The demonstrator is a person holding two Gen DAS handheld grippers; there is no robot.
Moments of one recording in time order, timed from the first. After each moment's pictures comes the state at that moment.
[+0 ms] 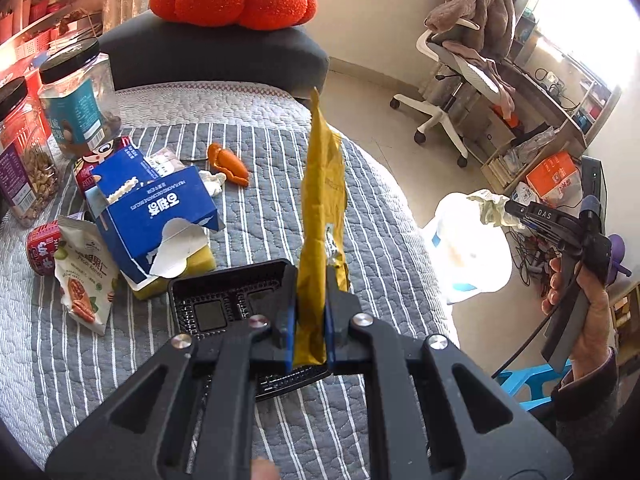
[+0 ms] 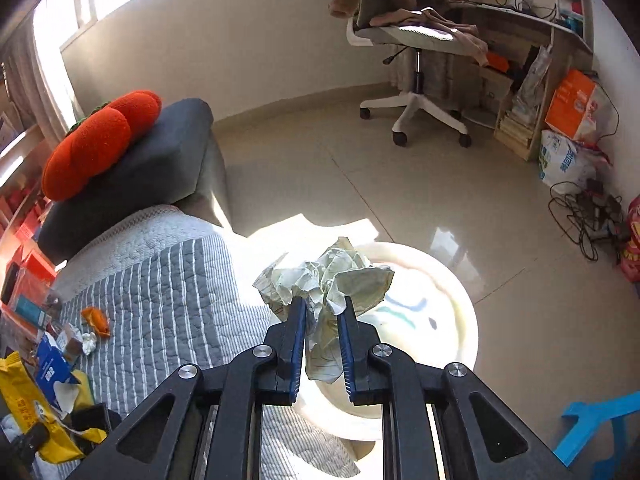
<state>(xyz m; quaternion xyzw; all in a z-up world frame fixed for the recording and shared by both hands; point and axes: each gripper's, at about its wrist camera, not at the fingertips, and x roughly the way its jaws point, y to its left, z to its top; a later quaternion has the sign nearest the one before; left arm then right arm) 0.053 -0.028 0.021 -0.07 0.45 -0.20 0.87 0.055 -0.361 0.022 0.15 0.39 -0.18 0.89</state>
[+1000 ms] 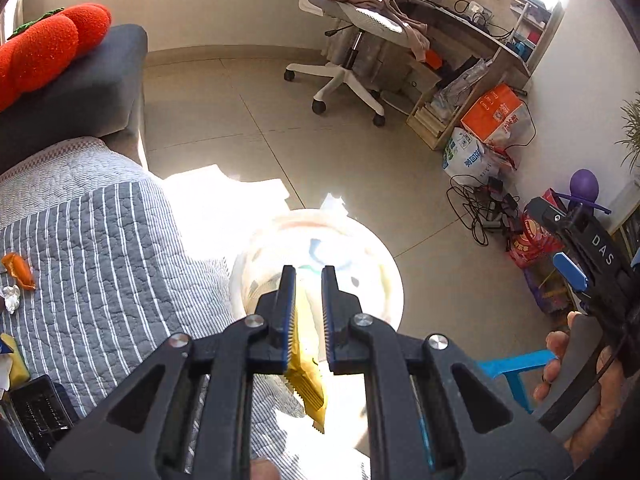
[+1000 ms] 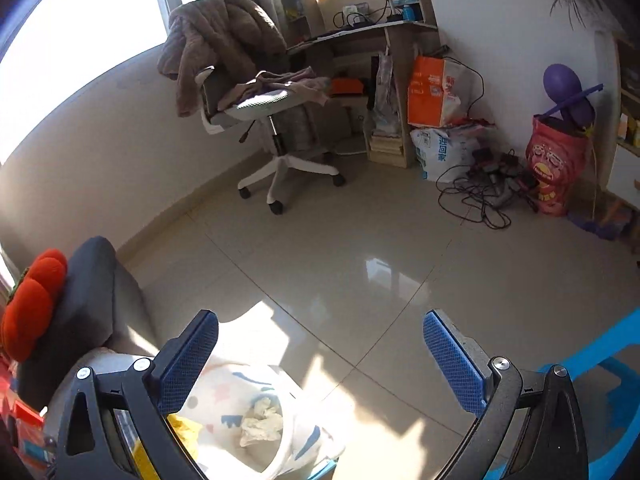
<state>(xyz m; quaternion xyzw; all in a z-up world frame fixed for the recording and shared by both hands) 0.090 -0.280 0.040 0.01 0.46 -0.32 0.83 -0.061 -0.520 0.079 0.26 0.27 -0.36 0.85</state>
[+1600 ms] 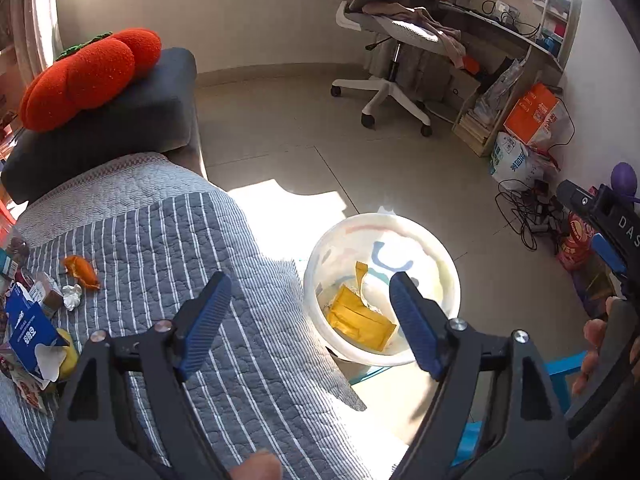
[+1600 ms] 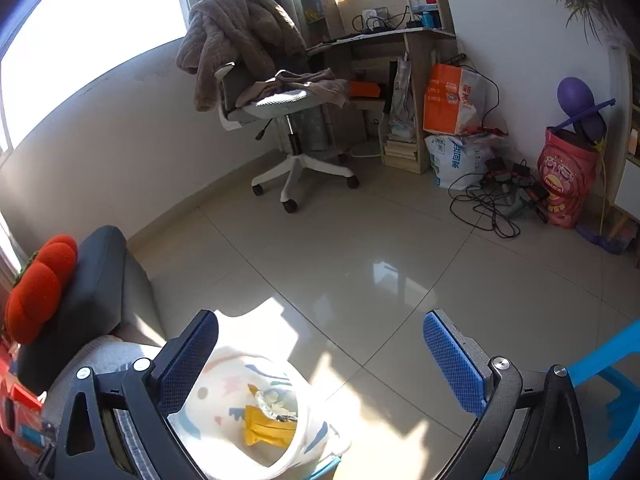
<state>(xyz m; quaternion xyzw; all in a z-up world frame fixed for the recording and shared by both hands) 0.075 -0.238 0.054 0.06 0.42 -0.23 0.88 -0.047 -0.489 0.088 0.23 0.27 -0.34 0.87</state>
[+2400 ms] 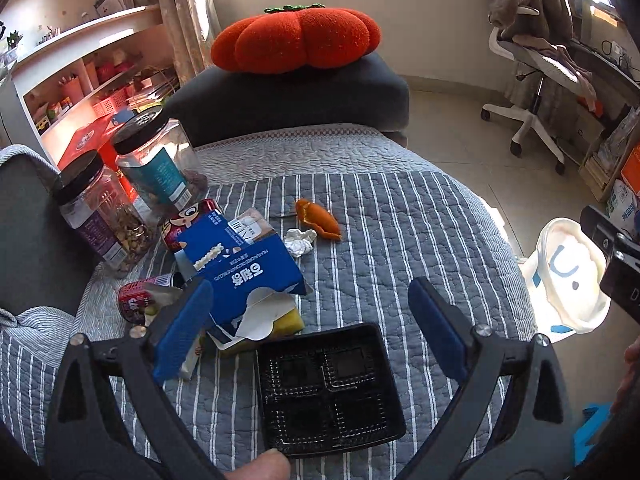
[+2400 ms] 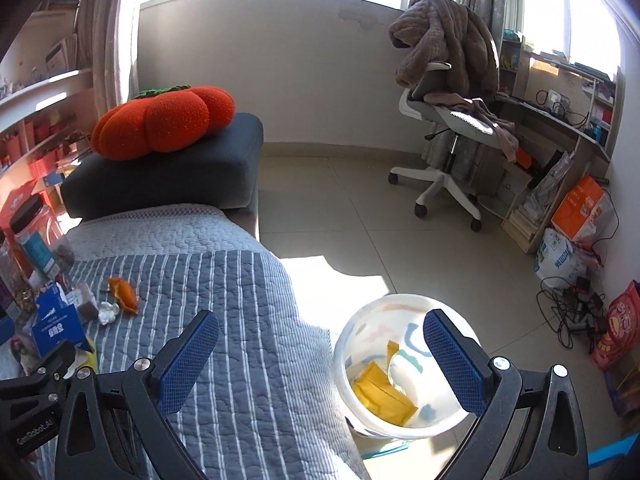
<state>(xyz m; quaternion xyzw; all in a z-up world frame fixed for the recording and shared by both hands) 0.075 -0.029 0.035 0.05 0.41 0.00 0.91 0.052 -0.244 0.061 0.00 0.34 -0.15 0.93</state>
